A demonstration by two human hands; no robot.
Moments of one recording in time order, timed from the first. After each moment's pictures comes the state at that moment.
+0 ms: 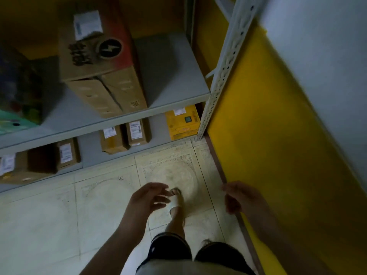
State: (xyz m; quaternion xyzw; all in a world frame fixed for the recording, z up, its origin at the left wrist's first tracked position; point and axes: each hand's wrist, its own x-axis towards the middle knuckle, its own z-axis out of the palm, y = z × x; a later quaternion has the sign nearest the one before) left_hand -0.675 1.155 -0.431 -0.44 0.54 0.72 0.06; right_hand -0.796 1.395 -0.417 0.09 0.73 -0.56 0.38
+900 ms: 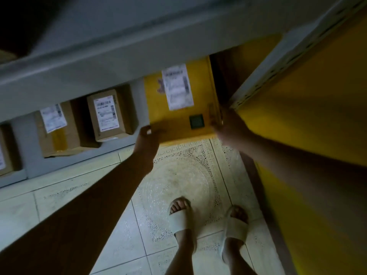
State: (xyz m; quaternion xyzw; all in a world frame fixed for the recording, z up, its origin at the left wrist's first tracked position) left_hand -0.942 1.005 -0.869 -0.54 0.56 0.62 0.11; right_hand -1.076 1.195 -0.884 -0.15 0.89 -0.26 0.34
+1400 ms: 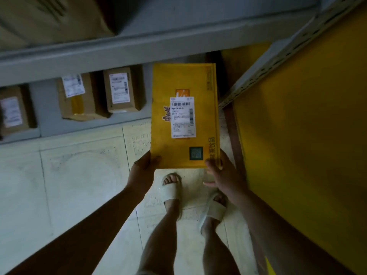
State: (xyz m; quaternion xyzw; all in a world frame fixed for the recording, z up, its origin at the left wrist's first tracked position) left_hand -0.780 1.074 -0.793 -0.50 0.59 0.62 0.13; right_hand -0.905 1.281 -0.802 0.07 0.75 -0.44 0.49
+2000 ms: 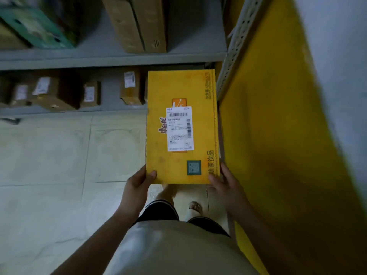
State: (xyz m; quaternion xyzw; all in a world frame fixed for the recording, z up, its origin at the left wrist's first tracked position) left_hand -0.513 1.314 -0.443 -0.47 0.61 0.64 -0.05; right_hand -0.679 1.512 -0.462 -0.07 0.72 -0.54 0.42
